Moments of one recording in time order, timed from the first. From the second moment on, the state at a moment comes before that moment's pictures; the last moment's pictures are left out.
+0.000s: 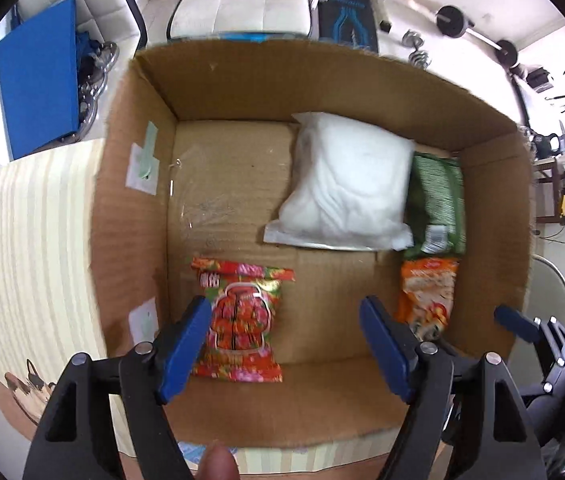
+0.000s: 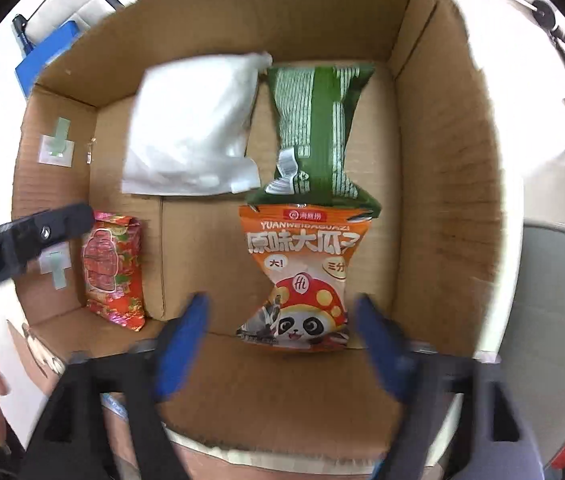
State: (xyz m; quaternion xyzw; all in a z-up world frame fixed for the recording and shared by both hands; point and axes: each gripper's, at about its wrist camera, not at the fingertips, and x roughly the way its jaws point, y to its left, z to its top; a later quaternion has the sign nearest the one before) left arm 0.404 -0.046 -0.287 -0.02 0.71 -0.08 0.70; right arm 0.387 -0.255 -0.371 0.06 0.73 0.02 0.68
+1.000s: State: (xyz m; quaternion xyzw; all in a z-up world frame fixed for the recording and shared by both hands) left arm 0.184 0.004 -0.302 0.12 0.66 -0.01 0.74; right arm 0.204 -0.302 -0.332 -0.03 0.72 0.03 0.70
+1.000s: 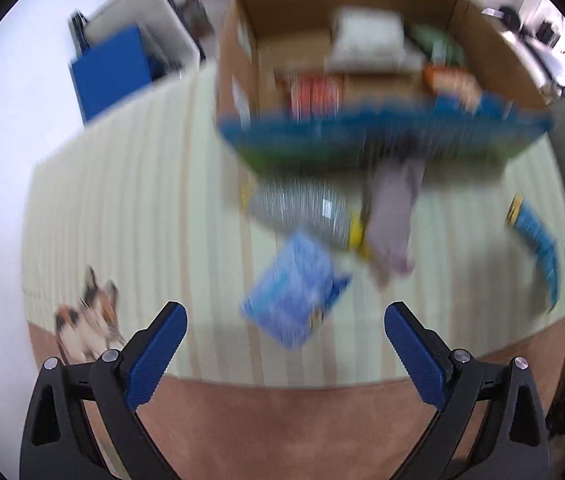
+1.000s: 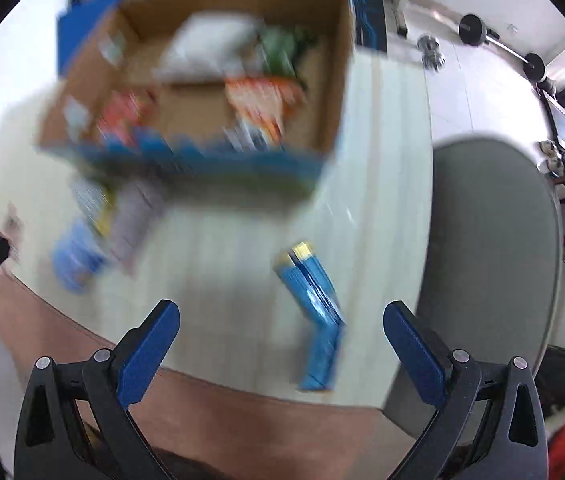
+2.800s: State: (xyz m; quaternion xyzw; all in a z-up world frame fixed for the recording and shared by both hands) left arm 0.167 0.058 -0.424 -0.12 0.76 0.00 0.64; right arm 0.203 -0.194 -0.446 0.06 0.78 0.10 0.61
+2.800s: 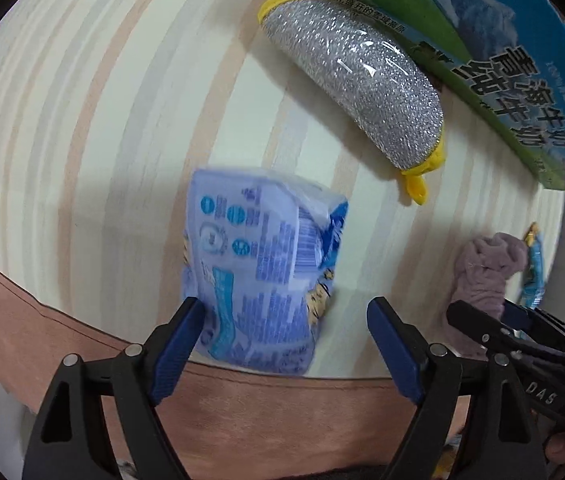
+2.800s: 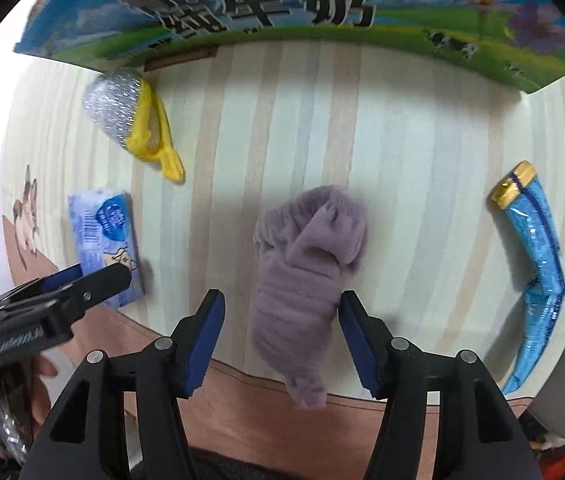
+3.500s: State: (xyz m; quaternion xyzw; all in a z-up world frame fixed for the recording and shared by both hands) left arm 0.197 0.000 -0.274 -0.12 0.66 -0.11 0.73; right arm 0.188 -0.227 -0.313 0.11 0.71 0.17 0.67
